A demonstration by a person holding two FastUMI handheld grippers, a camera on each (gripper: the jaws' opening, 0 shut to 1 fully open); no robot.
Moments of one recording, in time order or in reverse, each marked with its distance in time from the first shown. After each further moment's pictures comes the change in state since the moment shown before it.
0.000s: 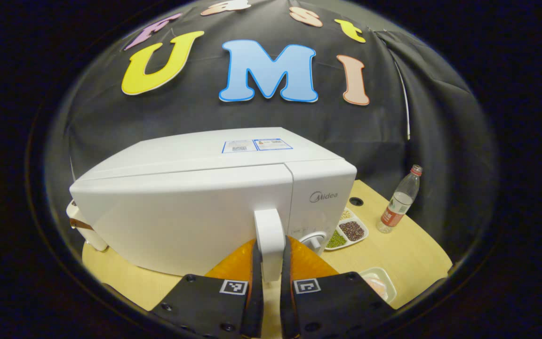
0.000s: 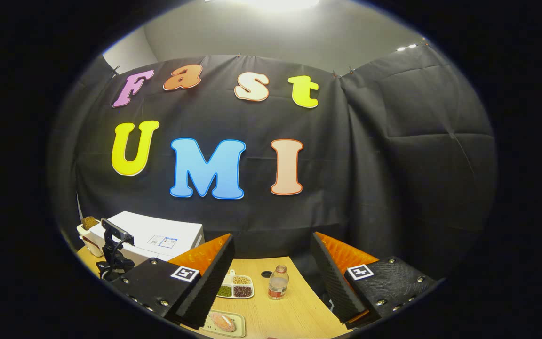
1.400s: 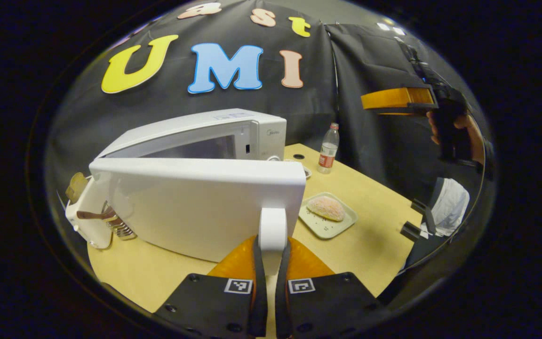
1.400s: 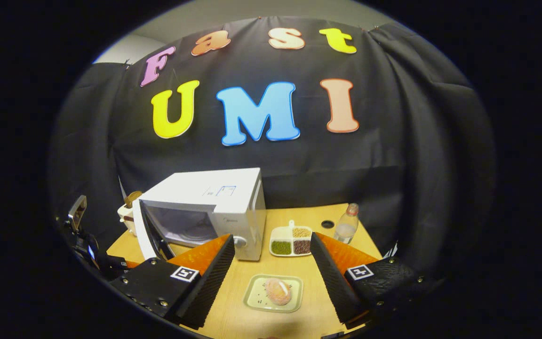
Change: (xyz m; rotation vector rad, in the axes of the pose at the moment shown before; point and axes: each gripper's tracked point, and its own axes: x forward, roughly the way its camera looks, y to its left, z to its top) left arm -0.199 0.052 -0.094 0.182 0.119 -0.364; right arm -0.029 0.115 -0.140 0.089 0.385 0.336
